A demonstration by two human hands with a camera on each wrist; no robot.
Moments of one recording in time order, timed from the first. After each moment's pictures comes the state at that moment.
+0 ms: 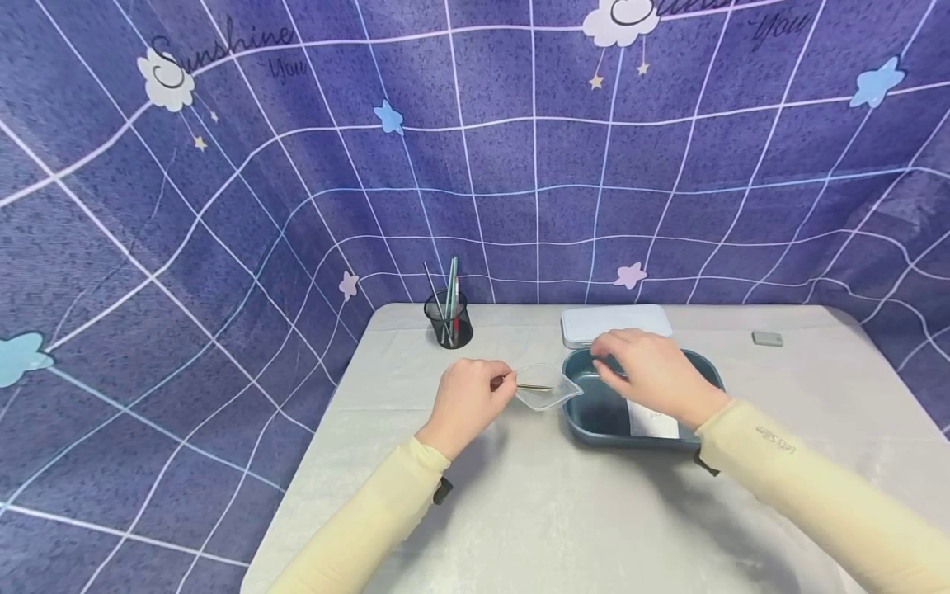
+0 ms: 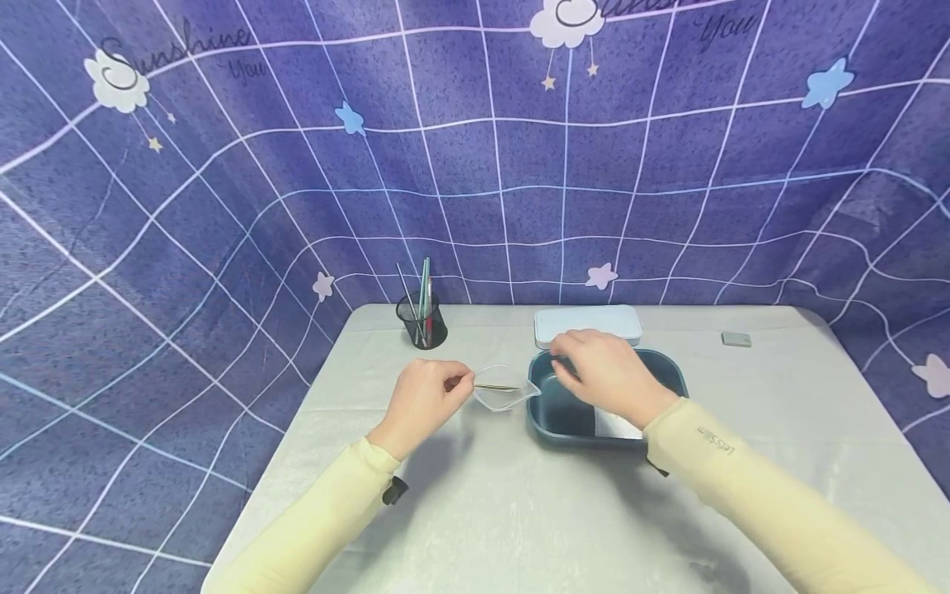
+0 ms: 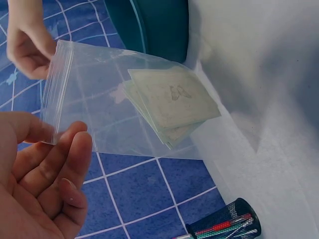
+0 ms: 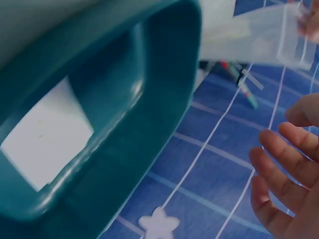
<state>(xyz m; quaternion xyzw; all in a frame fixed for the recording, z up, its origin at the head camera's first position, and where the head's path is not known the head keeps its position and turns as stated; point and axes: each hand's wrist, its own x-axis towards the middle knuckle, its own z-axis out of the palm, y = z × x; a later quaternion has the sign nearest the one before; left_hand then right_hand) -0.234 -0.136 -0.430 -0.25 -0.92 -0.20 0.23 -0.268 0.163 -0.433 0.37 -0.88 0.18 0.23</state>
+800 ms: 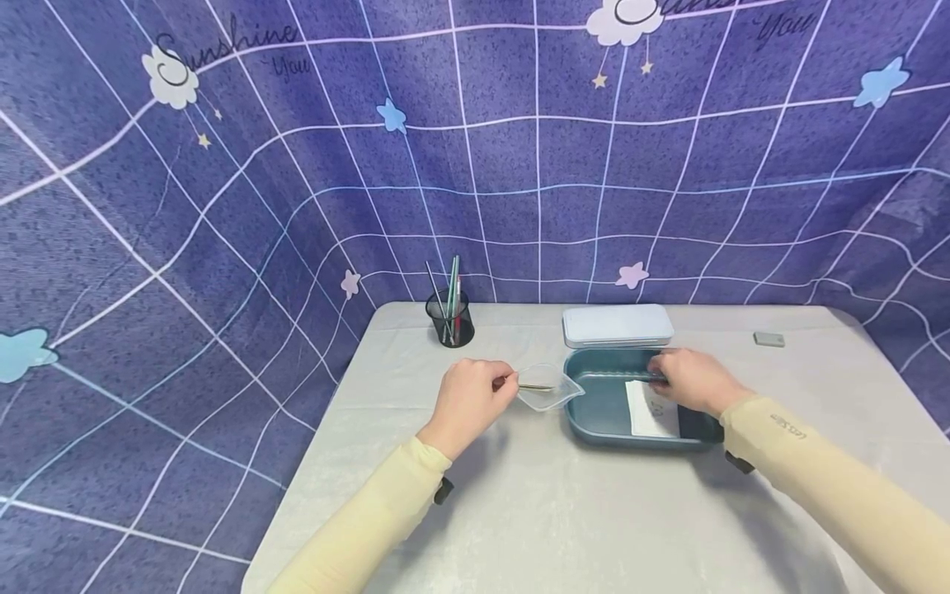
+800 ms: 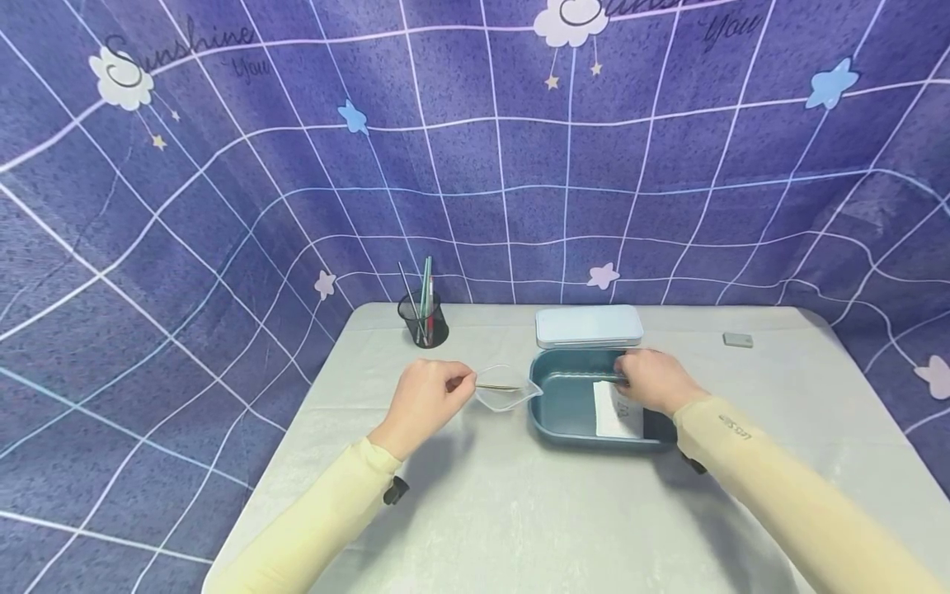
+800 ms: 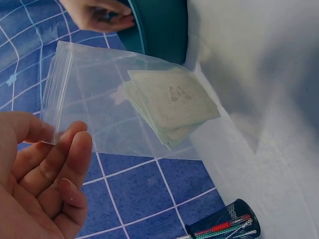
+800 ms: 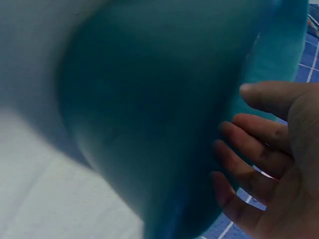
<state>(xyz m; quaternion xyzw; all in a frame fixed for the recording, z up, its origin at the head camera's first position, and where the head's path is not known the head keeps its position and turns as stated) -0.233 -0.137 -0.431 -0.25 -0.92 -0.21 0.23 -0.301 0.232 -0.493 0.30 -0.95 0.11 0.05</state>
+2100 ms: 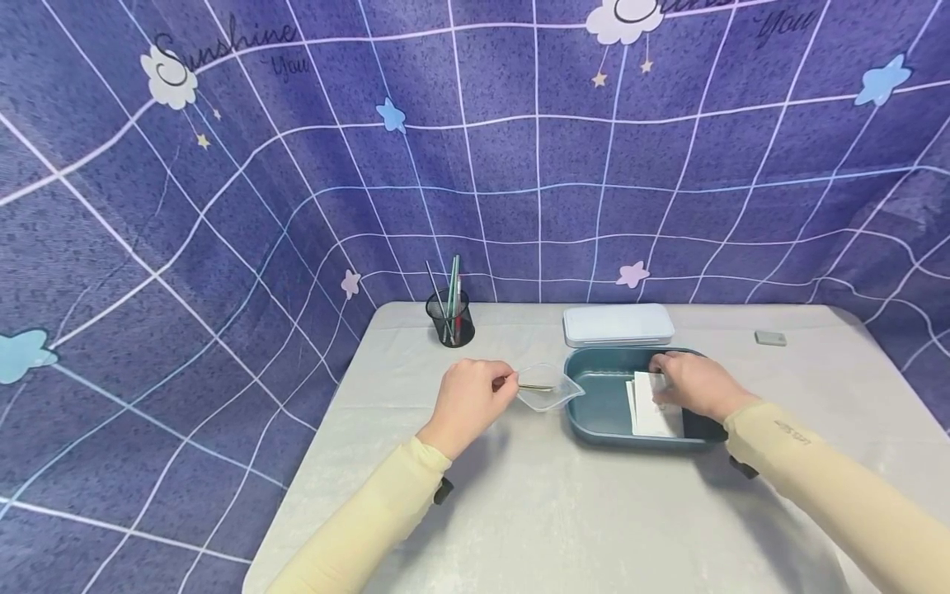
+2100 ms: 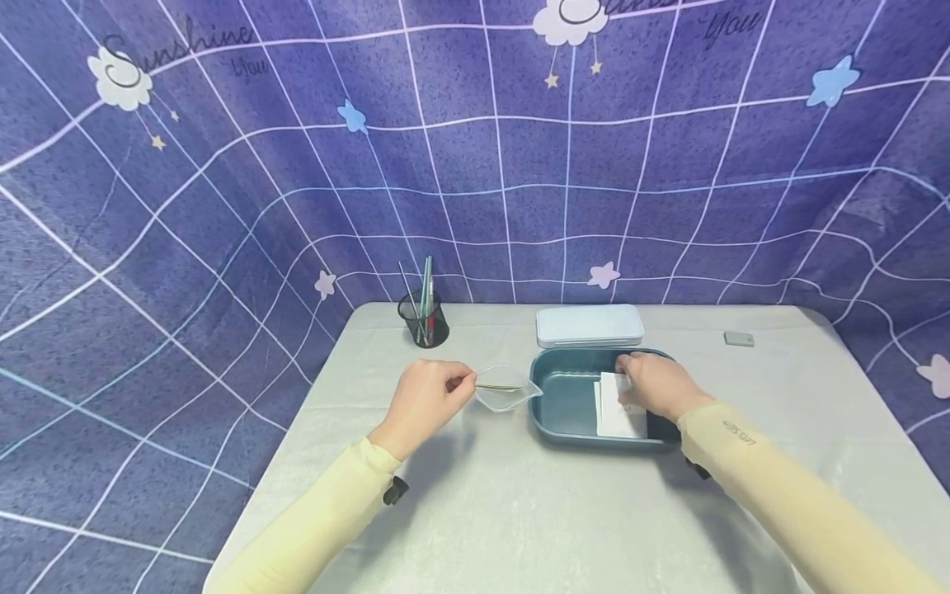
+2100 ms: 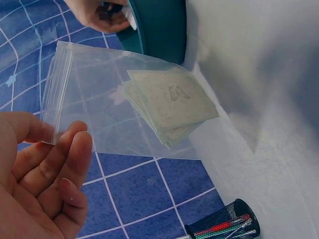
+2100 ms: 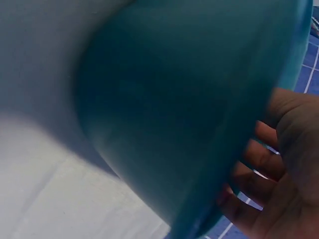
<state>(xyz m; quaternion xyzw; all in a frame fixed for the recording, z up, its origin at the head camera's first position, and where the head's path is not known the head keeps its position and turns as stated) -0.232 -0.137 -0.430 -0.25 -0.92 -0.21 0.22 -0.298 0.241 -0.506 0.30 -0.94 0.13 0.06</state>
